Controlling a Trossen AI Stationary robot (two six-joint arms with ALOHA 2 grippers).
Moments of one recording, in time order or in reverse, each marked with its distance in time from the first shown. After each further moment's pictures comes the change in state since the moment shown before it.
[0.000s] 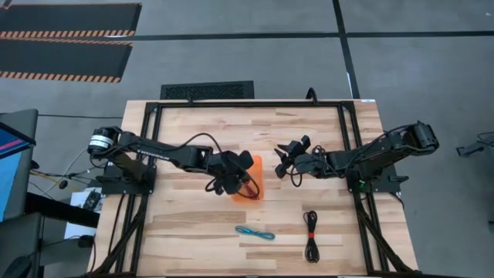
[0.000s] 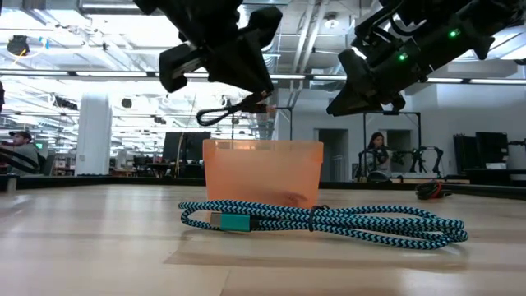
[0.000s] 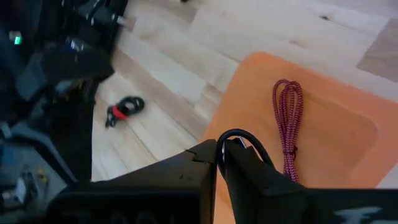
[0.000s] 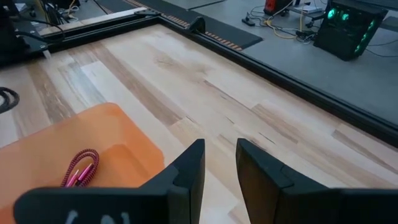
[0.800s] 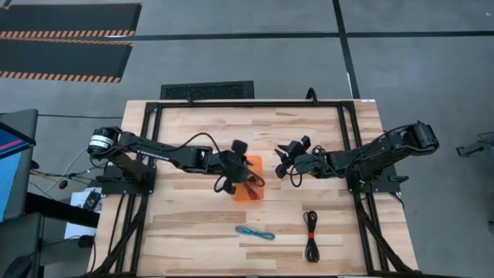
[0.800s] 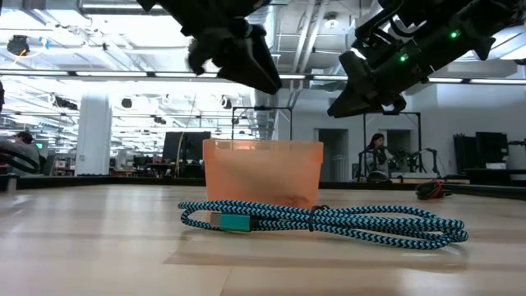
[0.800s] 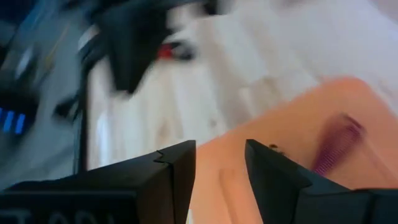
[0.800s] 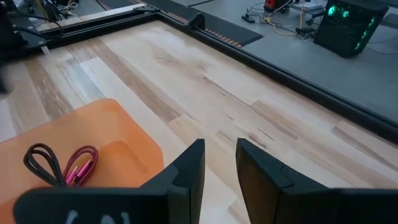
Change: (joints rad) left arm -0.002 0.000 0.000 0.073 -0.230 -0.544; right arm 0.002 0.000 0.000 -0.019 -0.004 0.013
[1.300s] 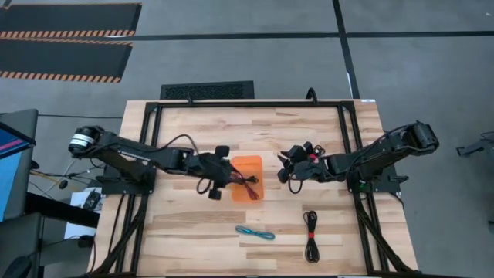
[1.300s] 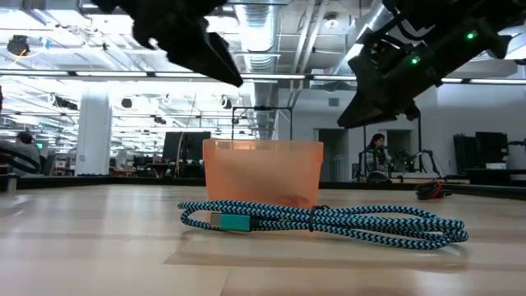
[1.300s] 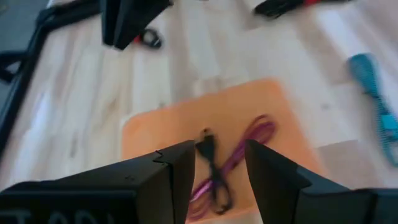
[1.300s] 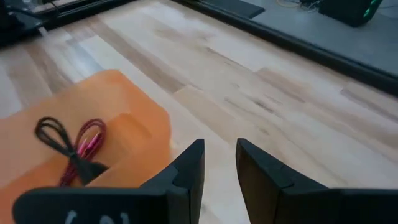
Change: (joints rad) left arm -0.041 -0.212 -0.227 0.038 0.131 -0.305; right arm 0.058 0.000 0.001 -0.135 0.000 0.181
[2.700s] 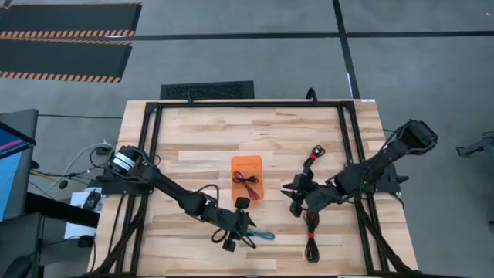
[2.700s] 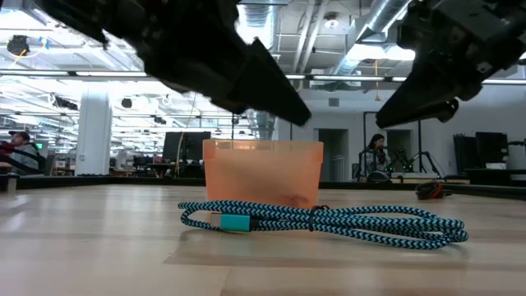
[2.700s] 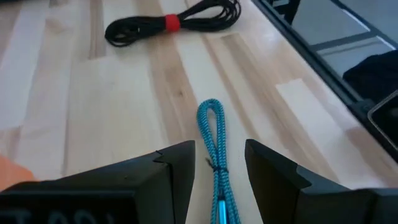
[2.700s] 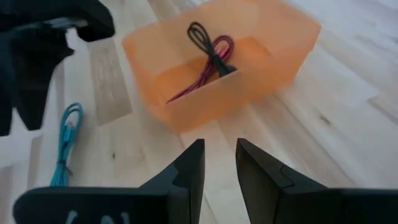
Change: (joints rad) left arm -0.333 0.524 0.162 0.423 -0.024 -0.265; right arm 0.330 0.000 0.002 -0.080 -0.127 0.141
